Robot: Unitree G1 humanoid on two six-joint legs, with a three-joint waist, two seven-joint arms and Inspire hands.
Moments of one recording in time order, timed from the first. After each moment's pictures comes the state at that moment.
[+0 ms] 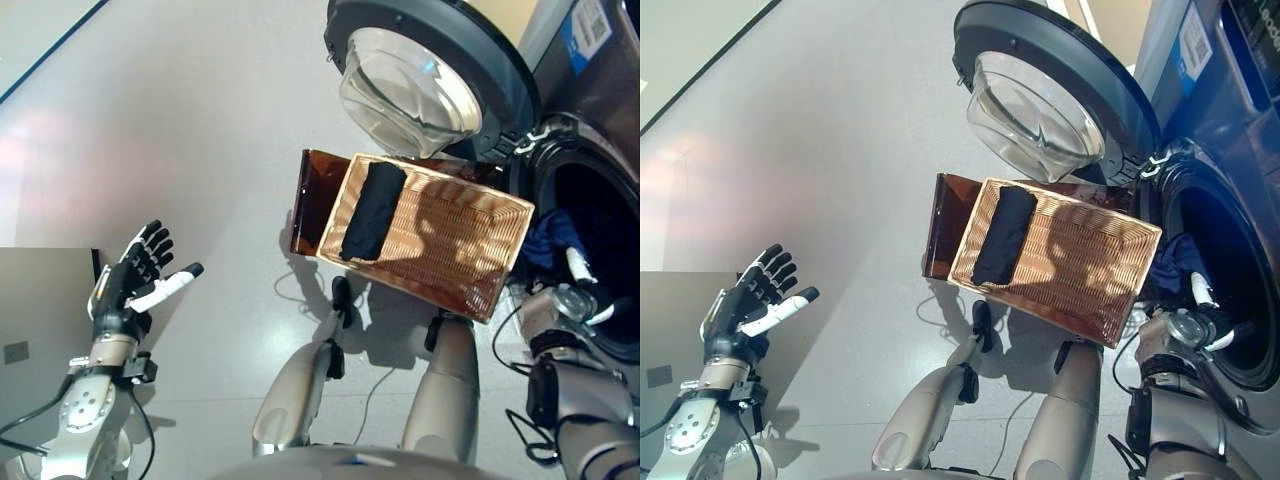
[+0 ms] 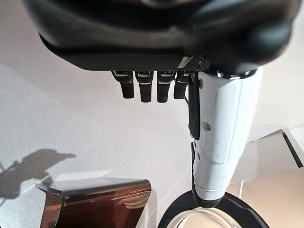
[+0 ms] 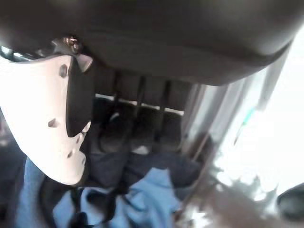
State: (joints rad) left arm 0.39 0.55 0.06 -0.10 -0.56 -0.24 0.08; right arm -0.59 -0.55 -0.33 1.17 0.76 -0.24 -0.61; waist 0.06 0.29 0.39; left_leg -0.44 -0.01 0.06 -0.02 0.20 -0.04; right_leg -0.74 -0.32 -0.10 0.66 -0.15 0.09
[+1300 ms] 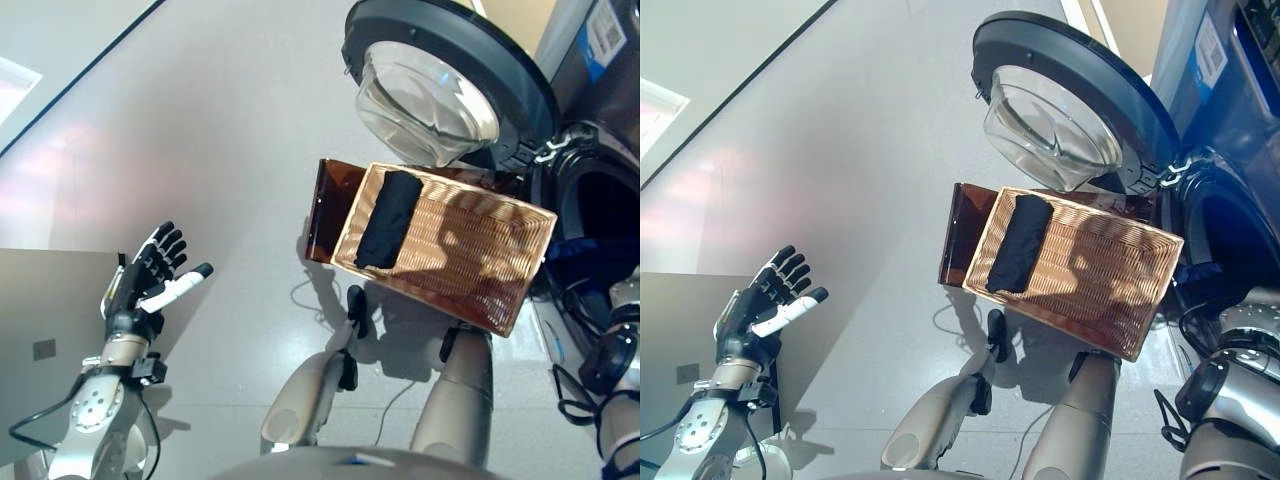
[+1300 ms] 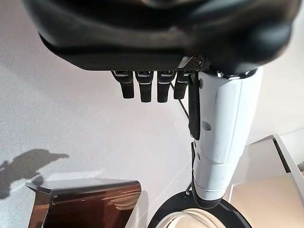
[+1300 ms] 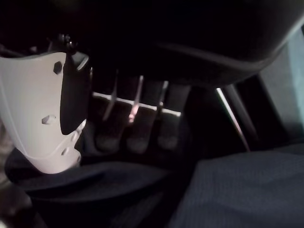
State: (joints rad) left arm 0.39 0.57 0.00 -0.12 -0.62 -0.25 0.09; right arm -0.70 -0.80 -0.62 1.19 0.95 -0.40 -0.86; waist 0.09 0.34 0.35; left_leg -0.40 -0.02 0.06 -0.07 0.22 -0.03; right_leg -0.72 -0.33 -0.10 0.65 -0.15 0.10
